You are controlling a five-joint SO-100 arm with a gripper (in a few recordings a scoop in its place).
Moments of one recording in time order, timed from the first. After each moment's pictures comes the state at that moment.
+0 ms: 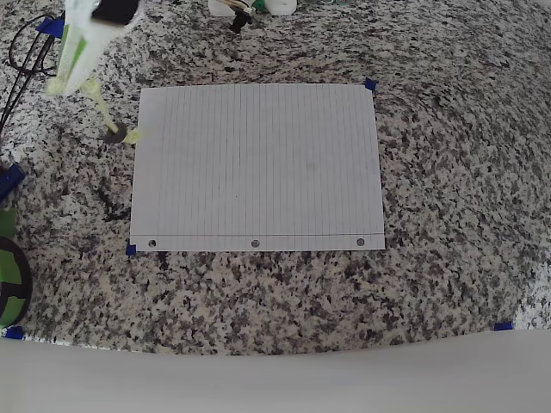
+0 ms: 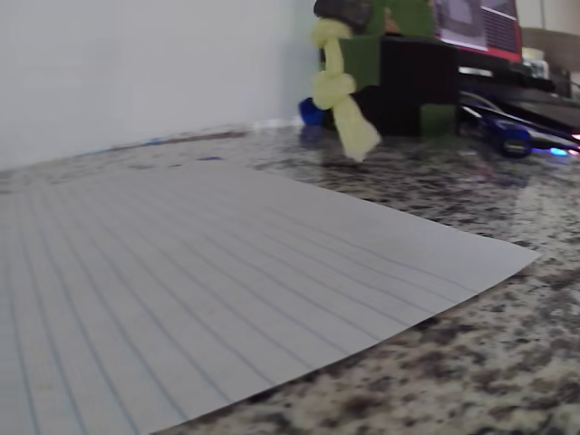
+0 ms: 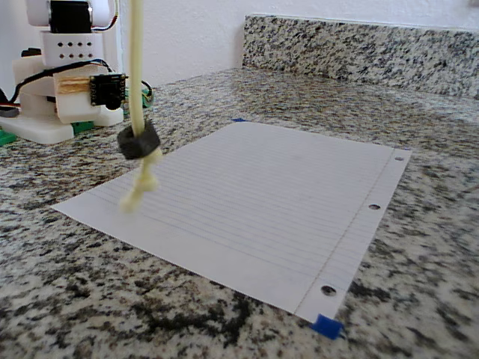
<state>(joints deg) 30.2 128.5 110.1 50.4 -20.2</state>
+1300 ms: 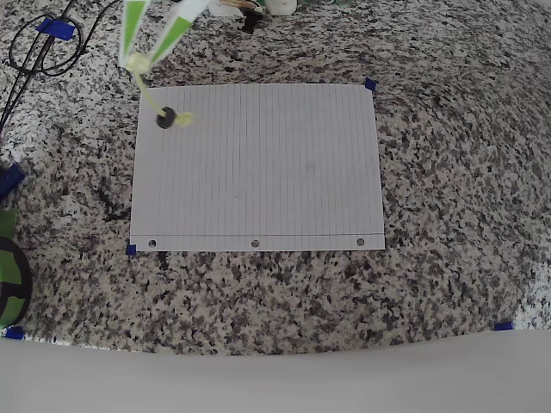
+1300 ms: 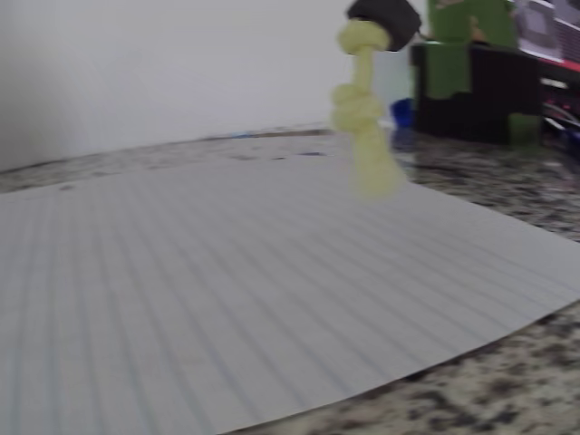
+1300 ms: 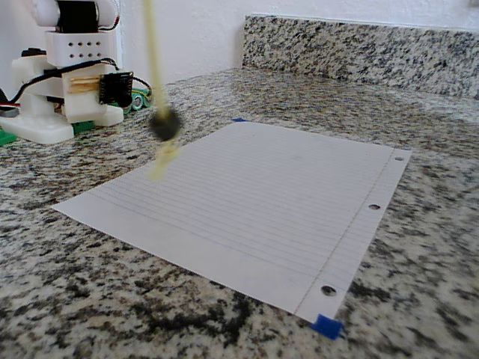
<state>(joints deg) 23.0 165.1 146.9 33.6 37.0</state>
